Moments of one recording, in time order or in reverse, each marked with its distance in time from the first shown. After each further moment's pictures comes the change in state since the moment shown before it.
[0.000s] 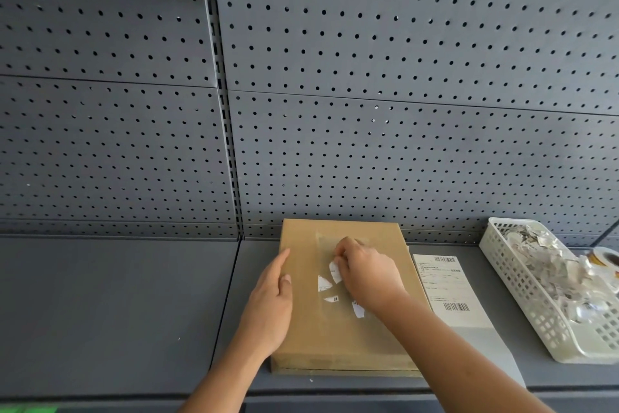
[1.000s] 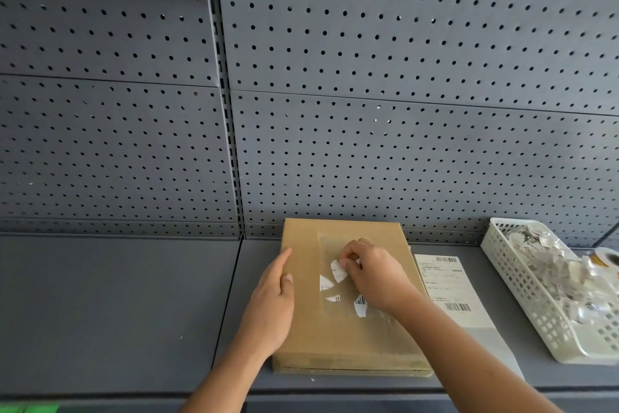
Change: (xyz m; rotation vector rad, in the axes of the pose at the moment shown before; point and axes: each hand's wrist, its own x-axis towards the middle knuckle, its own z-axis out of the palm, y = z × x) left_hand -0.001 0.000 0.000 0.006 -0.002 0.011; right_hand -0.004 0.009 -0.008 0.260 -0.049 0.025
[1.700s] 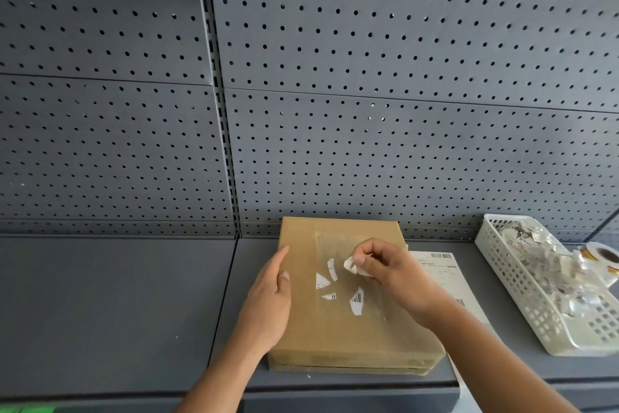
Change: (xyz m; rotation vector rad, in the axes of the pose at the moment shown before) left_hand 0.000 0.002 -0.001 0.026 -0.008 0.007; right_hand -0.032 0.011 -0.033 0.720 -0.096 0.037
